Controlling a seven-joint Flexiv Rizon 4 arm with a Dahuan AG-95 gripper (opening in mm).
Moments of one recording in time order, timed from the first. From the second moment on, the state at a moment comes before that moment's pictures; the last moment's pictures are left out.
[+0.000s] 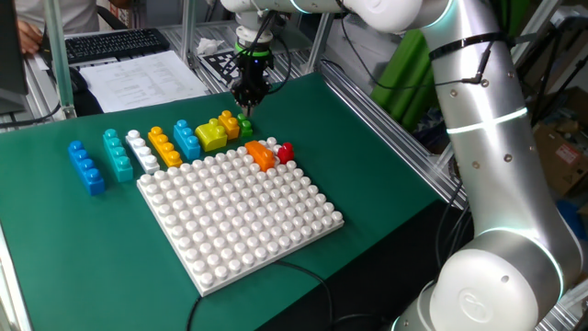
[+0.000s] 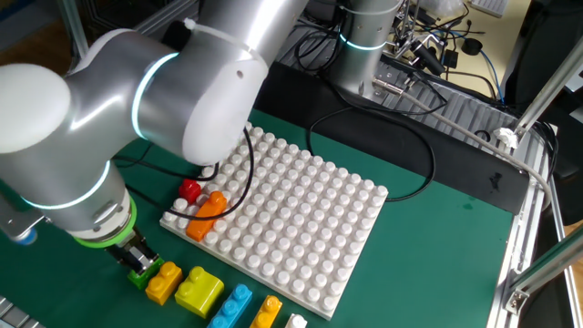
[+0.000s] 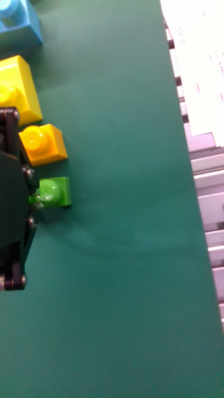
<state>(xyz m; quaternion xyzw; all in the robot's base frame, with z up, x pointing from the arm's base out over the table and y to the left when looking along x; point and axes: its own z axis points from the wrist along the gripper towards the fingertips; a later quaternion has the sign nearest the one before) 0.741 -0.096 0.047 -0.08 -1.00 0.01 0.05</state>
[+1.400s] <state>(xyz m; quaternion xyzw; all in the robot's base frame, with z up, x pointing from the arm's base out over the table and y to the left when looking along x) 0.743 -0.092 0.031 -0.06 -1.00 0.01 0.05</state>
